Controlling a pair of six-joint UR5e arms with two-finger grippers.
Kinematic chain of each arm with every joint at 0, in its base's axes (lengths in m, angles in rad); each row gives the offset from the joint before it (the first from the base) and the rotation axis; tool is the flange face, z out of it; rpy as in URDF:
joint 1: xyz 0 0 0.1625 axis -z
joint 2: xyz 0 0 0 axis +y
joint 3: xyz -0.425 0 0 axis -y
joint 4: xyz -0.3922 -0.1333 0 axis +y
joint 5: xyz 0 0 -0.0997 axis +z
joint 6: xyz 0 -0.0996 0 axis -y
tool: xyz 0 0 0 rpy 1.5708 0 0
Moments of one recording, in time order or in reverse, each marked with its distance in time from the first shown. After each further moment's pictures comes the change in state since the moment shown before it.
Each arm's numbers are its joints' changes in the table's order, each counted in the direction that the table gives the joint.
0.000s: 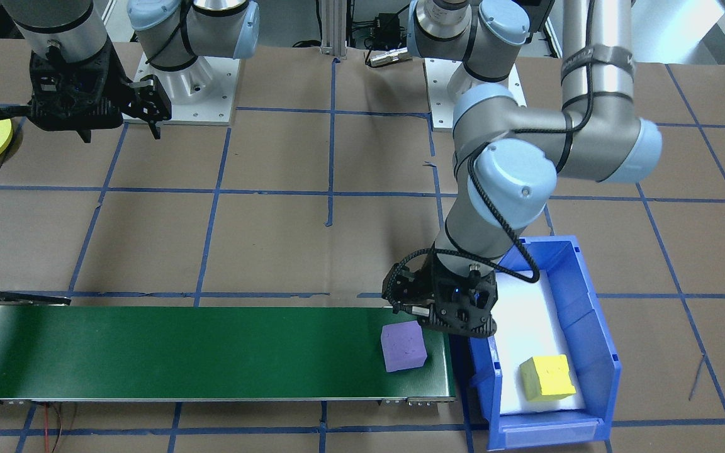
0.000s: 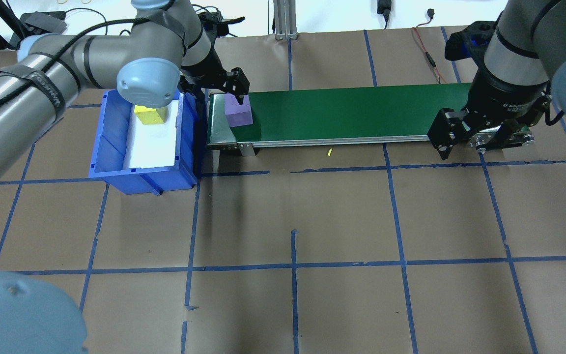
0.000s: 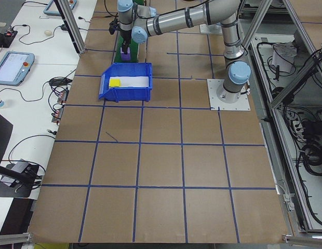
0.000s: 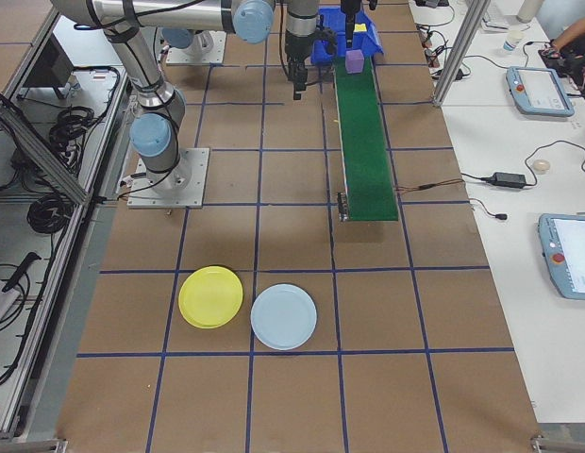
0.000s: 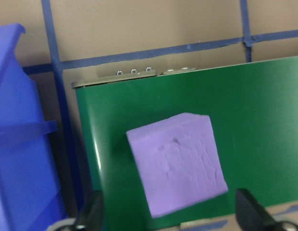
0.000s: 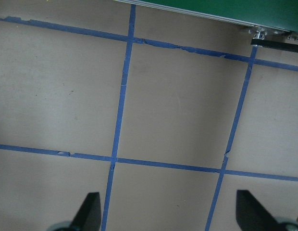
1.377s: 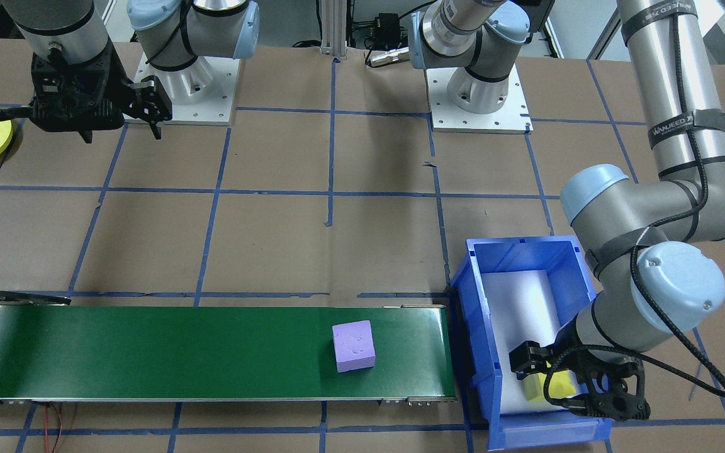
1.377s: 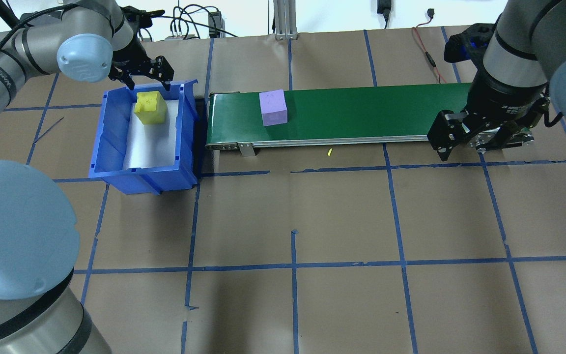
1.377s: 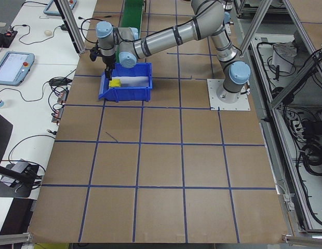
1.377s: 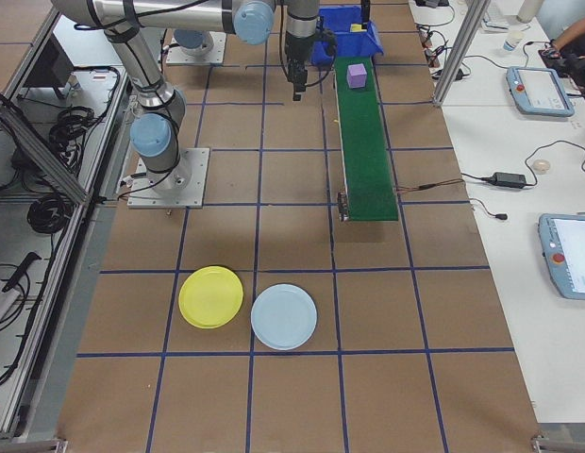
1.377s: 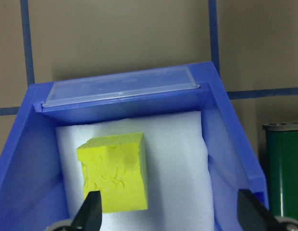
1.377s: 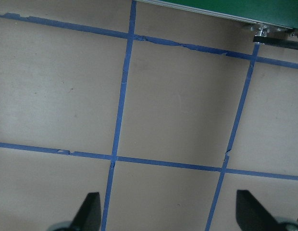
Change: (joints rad) left arm -0.247 0.207 0.142 -0.034 -0.078 0.178; right arm 0.000 0.000 0.007 -0.002 0.000 -0.001
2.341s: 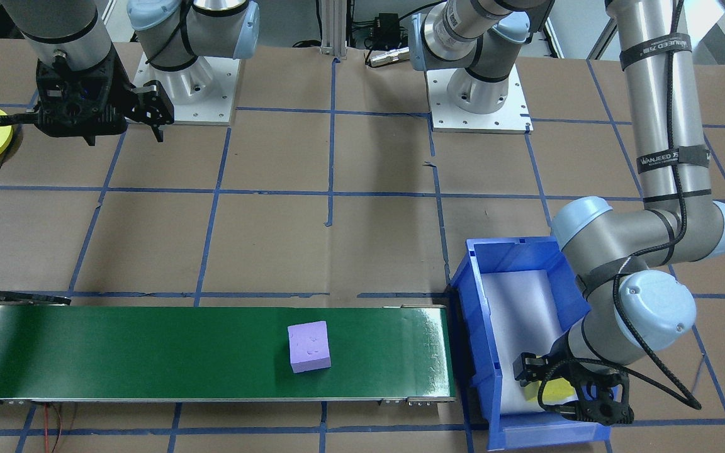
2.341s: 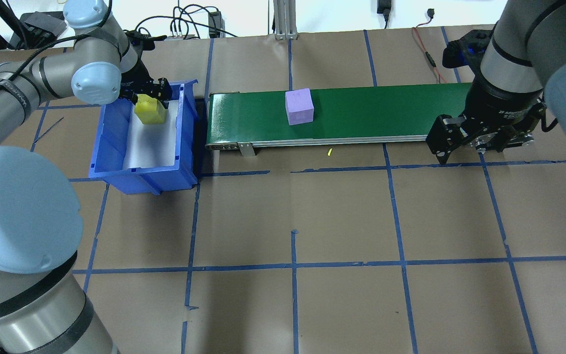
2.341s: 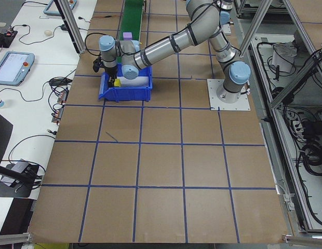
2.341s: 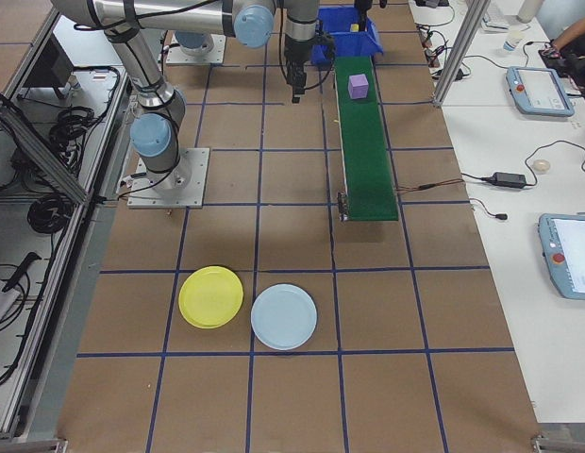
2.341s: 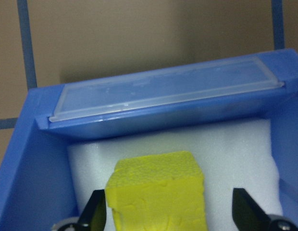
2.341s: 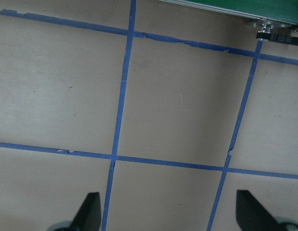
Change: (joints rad) left arm -0.018 0.043 -0.081 -0.112 -0.013 0.015; right arm 0.001 0.000 0.017 0.011 0.000 0.003
